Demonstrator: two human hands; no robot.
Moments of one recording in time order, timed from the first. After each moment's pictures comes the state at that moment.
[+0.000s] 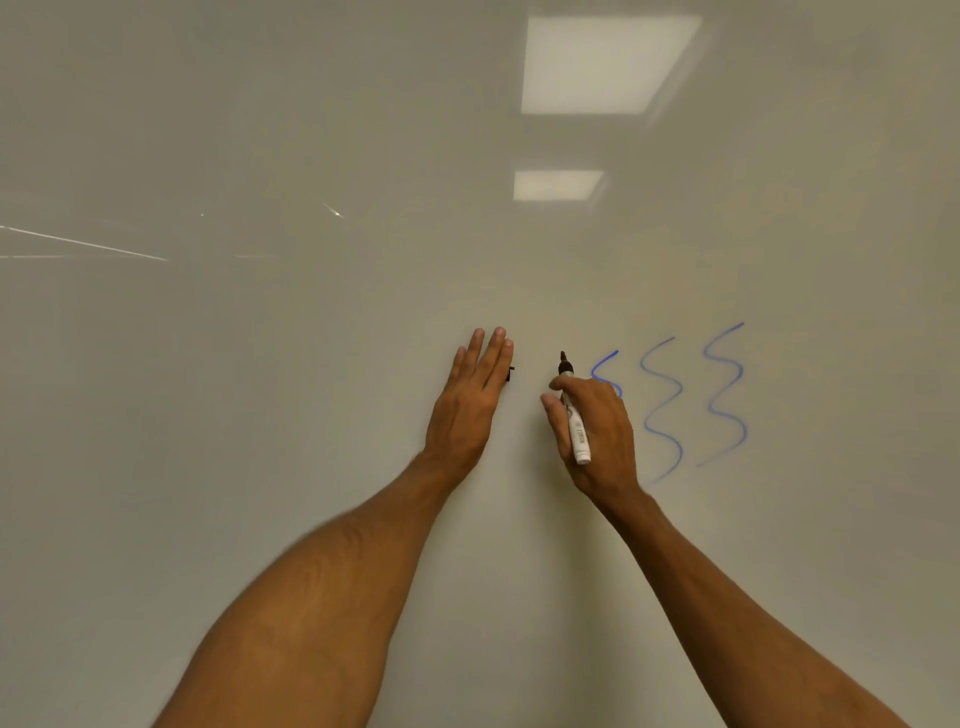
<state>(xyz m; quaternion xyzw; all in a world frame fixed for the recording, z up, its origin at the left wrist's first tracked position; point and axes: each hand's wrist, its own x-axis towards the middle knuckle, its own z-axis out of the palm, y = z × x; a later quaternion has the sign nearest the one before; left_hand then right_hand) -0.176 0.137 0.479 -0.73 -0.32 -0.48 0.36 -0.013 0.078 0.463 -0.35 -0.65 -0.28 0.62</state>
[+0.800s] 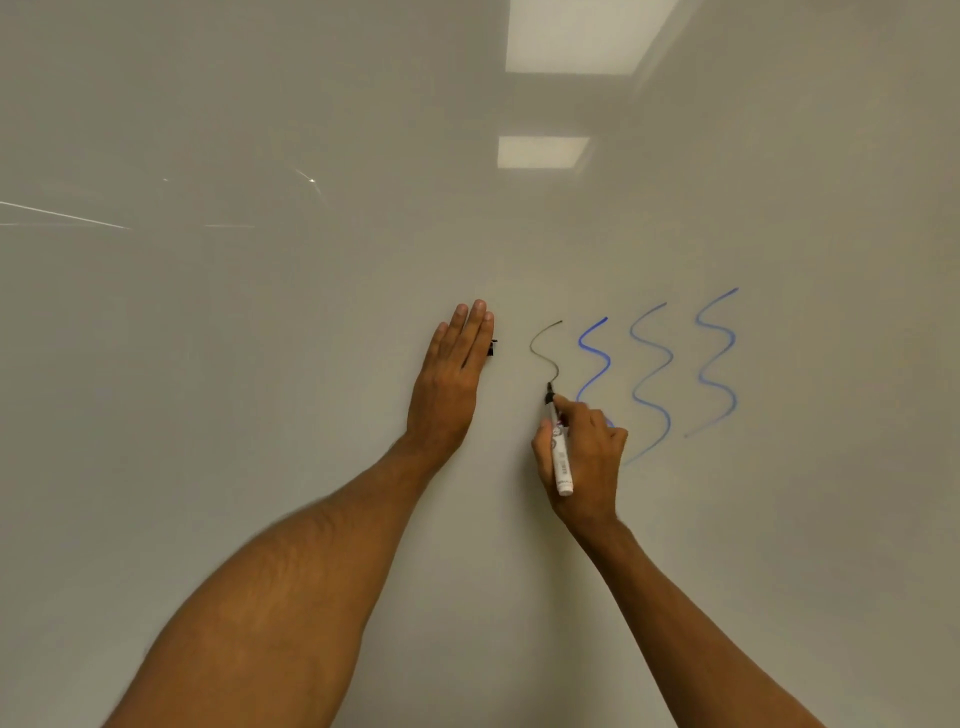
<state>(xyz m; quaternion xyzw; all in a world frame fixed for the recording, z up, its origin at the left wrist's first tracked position) -0.172 0.153 0.466 -0.70 -0.32 -0.52 0.38 -0.014 0.094 0.402 -0.45 -0.59 -0.28 0.60</state>
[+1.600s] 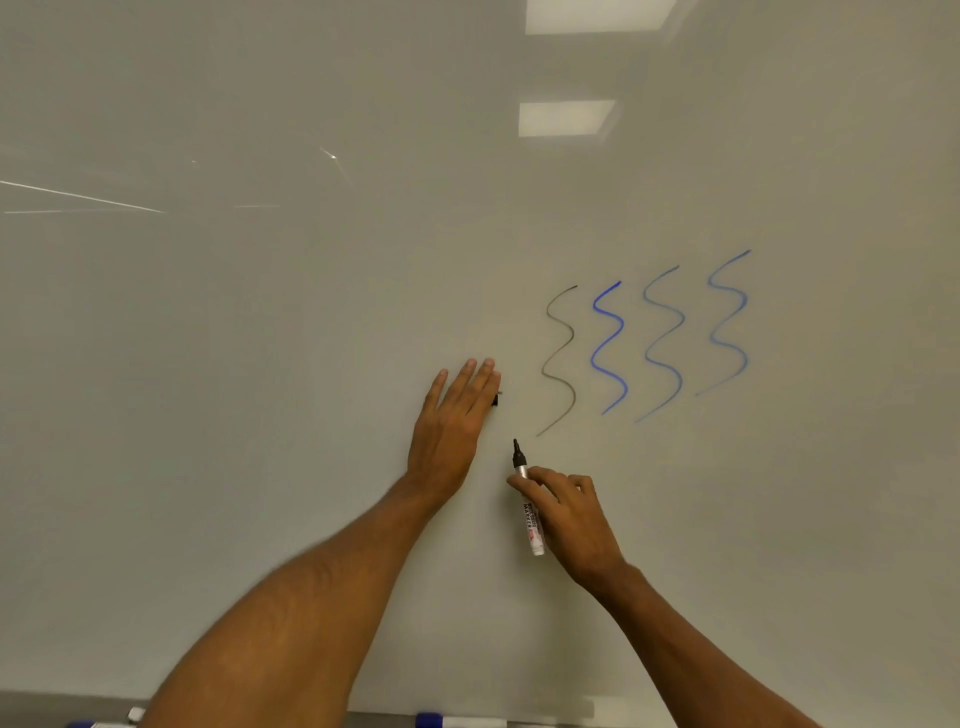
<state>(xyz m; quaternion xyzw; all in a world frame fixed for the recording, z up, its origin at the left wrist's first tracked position) -0.201 0.100 0.387 -0.75 -0.38 -0.42 0.36 -0.017 0.061 0.297 -0.42 -0.78 -0.27 0.38</state>
